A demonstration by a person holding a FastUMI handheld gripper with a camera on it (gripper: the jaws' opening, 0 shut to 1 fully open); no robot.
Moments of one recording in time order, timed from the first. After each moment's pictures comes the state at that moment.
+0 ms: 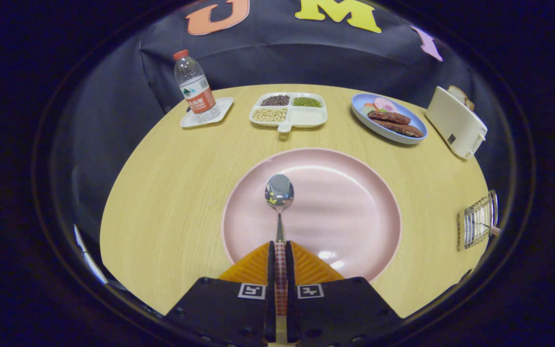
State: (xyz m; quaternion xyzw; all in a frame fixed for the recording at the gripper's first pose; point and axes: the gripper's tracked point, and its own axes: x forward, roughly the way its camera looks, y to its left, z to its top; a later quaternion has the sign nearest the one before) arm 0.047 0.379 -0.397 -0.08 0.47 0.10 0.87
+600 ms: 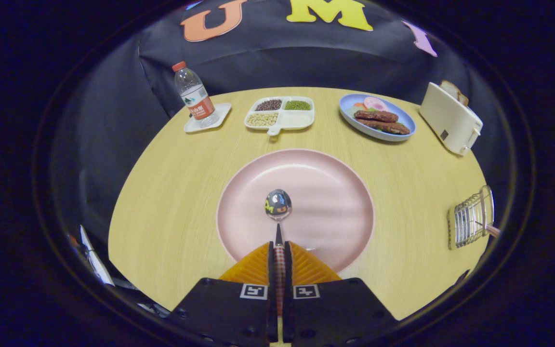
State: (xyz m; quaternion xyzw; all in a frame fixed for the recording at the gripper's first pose) arm 0.031 0.349 -0.374 -0.06 0.48 0.12 0.87
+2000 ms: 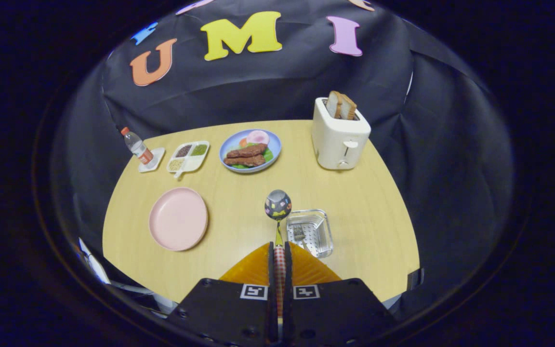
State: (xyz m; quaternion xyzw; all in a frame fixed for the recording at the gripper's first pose) arm 0.040 0.053 -0.200 -0.05 0.45 0.02 0.89
